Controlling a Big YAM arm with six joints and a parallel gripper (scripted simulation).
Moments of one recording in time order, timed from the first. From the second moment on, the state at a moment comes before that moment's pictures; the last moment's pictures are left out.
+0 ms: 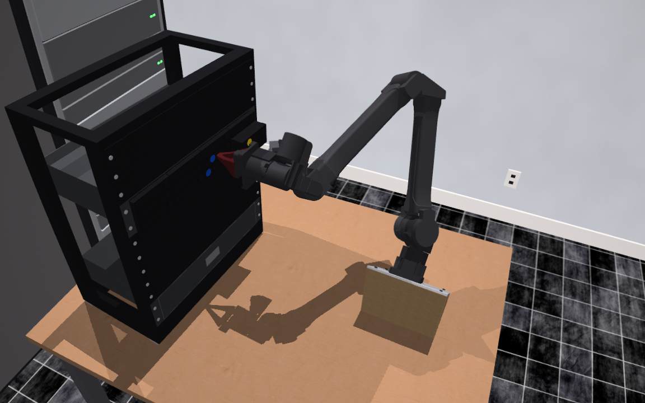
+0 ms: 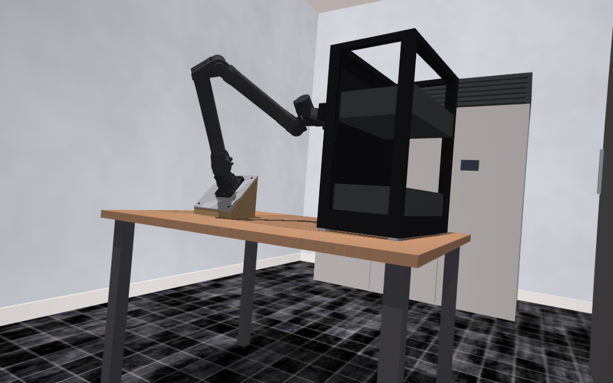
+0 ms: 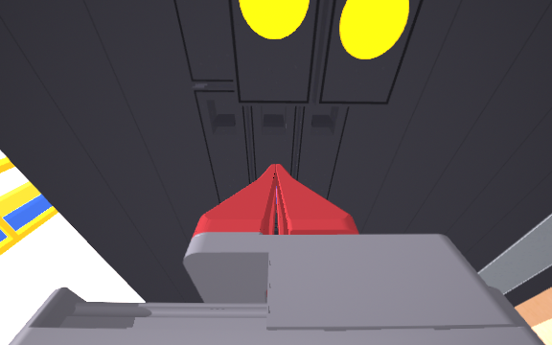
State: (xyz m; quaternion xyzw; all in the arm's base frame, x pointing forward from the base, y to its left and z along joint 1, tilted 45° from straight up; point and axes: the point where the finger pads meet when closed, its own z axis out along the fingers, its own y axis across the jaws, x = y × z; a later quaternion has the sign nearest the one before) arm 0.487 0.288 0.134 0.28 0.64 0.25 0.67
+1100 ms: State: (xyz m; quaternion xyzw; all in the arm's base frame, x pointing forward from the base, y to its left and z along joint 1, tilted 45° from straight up) arm 0.393 0.299 0.132 0.28 0.64 0.25 0.67
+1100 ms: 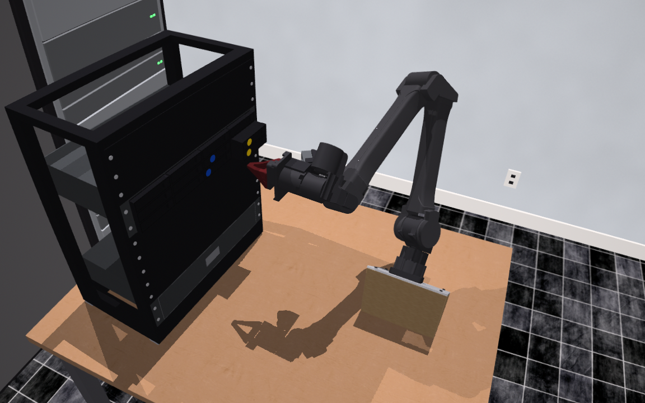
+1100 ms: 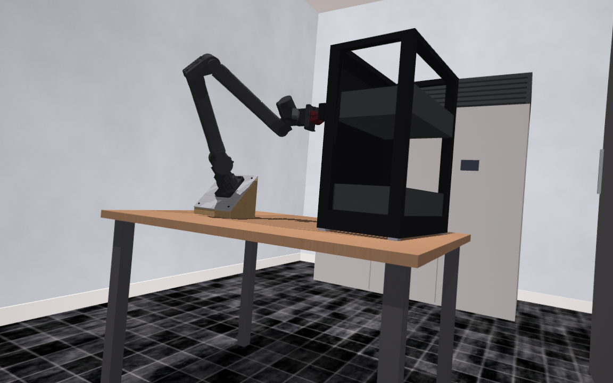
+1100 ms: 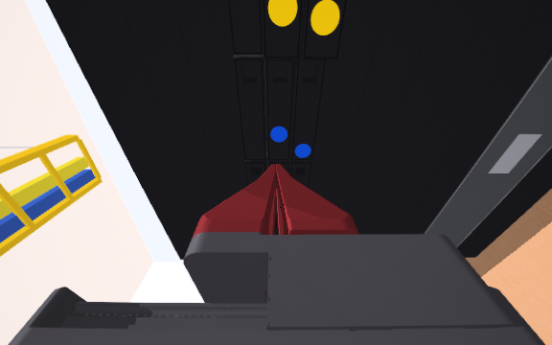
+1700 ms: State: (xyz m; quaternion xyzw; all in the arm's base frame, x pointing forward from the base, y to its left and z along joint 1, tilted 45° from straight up) arm 0.291 0.295 0.128 0.29 0.64 0.24 0.67
